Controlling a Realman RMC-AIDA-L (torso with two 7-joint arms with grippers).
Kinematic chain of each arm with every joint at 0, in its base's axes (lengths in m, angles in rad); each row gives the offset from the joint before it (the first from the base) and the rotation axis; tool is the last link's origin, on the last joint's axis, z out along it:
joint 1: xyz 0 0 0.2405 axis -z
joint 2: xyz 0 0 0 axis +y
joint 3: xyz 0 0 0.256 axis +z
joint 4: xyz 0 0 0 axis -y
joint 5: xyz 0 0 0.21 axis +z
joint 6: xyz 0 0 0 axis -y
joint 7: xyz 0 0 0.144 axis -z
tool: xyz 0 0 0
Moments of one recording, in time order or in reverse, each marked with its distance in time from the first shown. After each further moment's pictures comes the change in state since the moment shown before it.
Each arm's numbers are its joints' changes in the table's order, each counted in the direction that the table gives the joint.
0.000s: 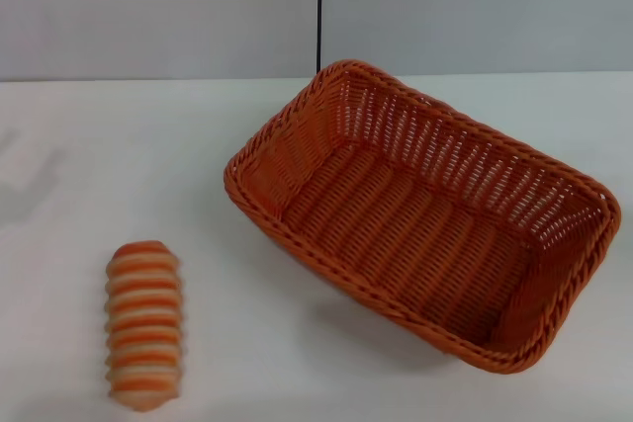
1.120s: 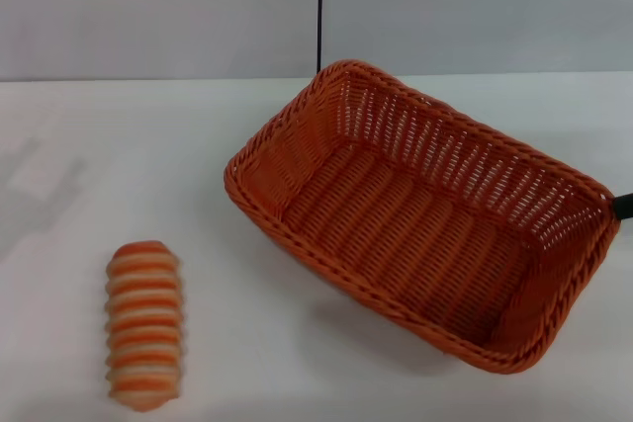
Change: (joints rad) left arm -0.012 -0.036 0.022 0.007 0.041 0.008 -0.032; right arm -0.310 -0.072 -0.366 0.079 -0.627 0.008 -0.372
